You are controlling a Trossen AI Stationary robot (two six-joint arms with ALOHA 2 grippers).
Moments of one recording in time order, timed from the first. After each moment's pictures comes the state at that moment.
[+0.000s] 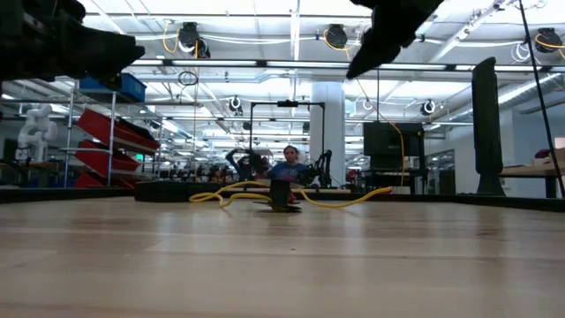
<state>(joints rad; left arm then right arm) 0.10 0.00 0.02 0.12 0.14 0.03 -0.02 1.31 1.08 -0.54 0.13 -0.02</state>
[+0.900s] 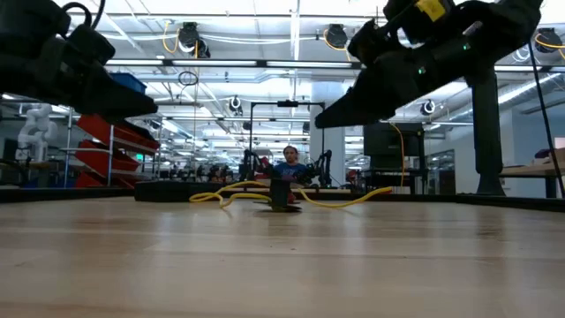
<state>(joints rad) 0.10 0.28 0.02 0.10 -0.01 -0.05 0.05 1.52 0.60 0.53 0.13 -0.06</state>
